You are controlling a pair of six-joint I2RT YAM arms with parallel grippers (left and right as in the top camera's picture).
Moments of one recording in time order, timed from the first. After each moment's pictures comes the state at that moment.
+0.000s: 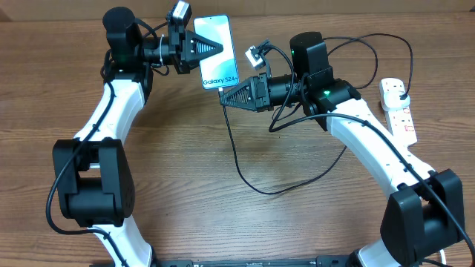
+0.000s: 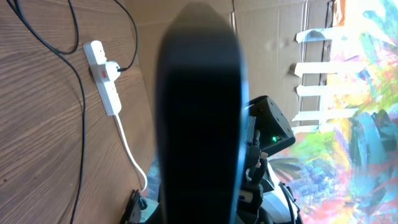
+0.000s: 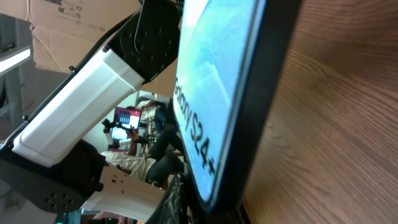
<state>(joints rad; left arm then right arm) -0.02 1.96 1.44 0.51 1.52 -1.41 0.39 1.73 1.34 -0.18 -1.18 0.67</state>
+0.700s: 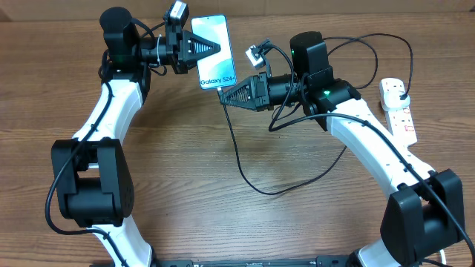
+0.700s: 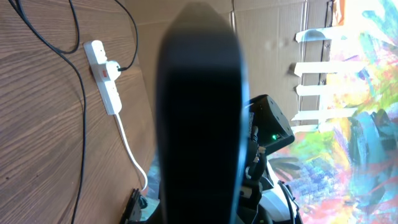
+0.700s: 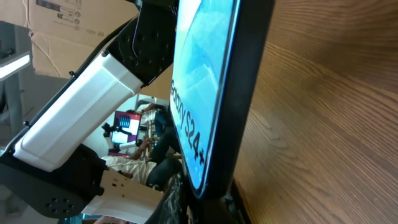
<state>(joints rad) -0.02 1.96 1.44 0.51 1.53 -1.41 0.39 1.73 1.34 -0.17 -1.17 0.69</state>
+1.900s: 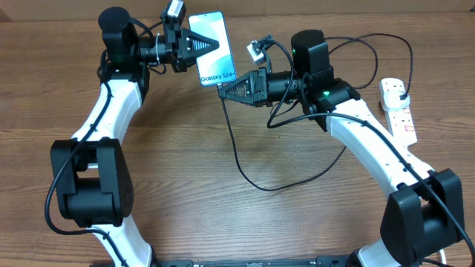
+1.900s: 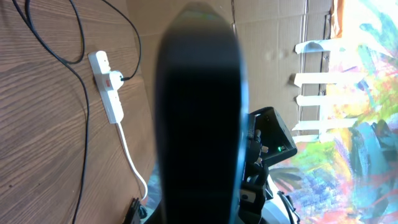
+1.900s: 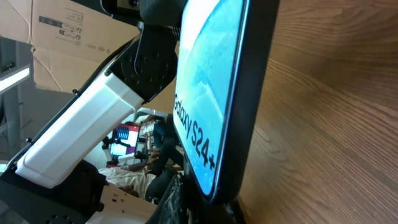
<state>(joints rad) -0.01 1.96 1.44 0.51 1.49 -1.41 0.39 1.73 1.33 -0.08 -1.12 0.78</state>
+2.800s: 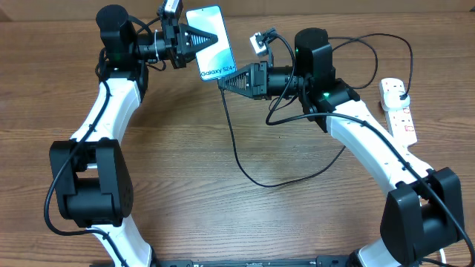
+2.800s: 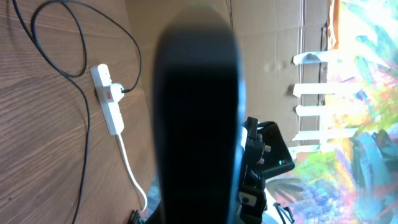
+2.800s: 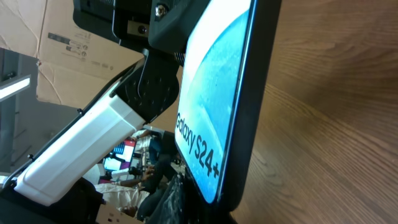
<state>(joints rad) -0.01 1.96 1.46 0.51 1.44 -1.43 0.38 1.73 1.31 0.08 -1.06 0.86</state>
